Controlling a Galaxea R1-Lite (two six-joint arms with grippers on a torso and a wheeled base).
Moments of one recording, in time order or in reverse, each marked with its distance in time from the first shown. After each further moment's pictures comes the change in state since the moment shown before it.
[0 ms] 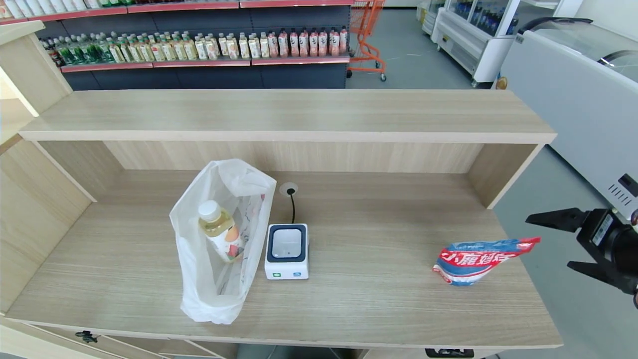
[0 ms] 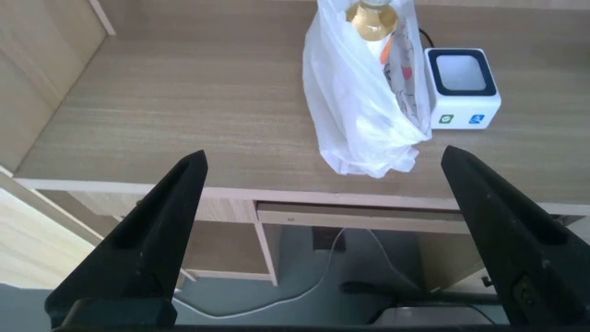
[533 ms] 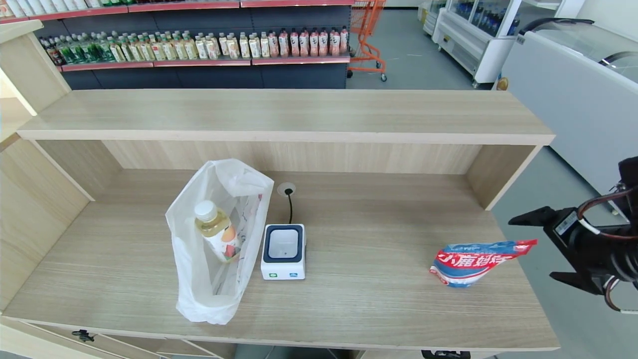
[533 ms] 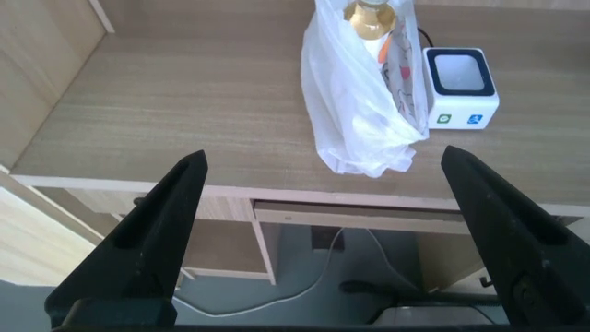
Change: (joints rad) left arm 0.000 0.000 0.000 0.000 0.000 -0.001; right arm 0.092 0.150 -0.083 0.069 -0.175 0.242
